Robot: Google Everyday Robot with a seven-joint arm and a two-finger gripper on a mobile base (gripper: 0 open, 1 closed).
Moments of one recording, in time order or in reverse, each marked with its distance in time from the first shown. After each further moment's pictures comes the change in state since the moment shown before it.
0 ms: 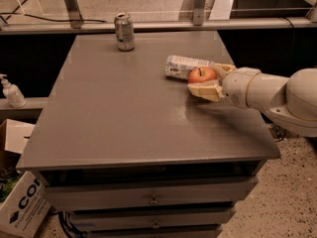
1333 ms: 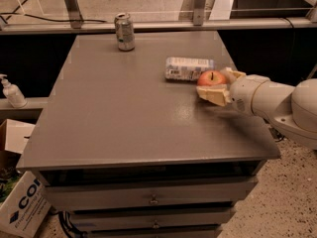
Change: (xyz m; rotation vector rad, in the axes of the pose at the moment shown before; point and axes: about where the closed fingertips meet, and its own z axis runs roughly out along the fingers) arm 0.024 -0.010 -0.019 0.107 0.061 0.102
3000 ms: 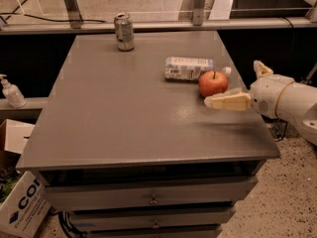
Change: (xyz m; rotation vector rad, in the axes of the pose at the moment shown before) arm -0.012 -0.014 -0.039 -0.032 -0.096 0.009
